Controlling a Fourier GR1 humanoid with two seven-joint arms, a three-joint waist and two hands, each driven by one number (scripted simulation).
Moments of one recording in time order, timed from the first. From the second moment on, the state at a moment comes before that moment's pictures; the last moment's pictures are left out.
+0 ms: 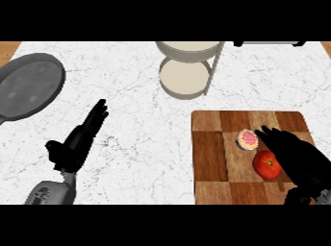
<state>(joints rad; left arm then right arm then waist) -0.11 0.16 -0.11 -1.35 0.07 -0.06 -0.10 -0.07 -0.63 0.40 -1.86 0.70 0.51 0.53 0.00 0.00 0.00</state>
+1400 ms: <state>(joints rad) -0.09 0.12 -0.04 -1.35 0.02 -0.10 -0.10 0.03 -0.31 0.25 -1.69 0.97 0.29 0.40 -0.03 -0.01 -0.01</state>
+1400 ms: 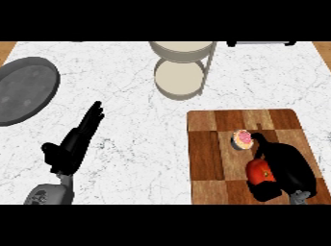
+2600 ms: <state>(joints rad) -0.11 0.12 -0.06 -1.39 0.01 -0.11 -0.06 -0.13 -0.01 0.43 -2.15 1.56 0.00 1.23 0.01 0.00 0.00</state>
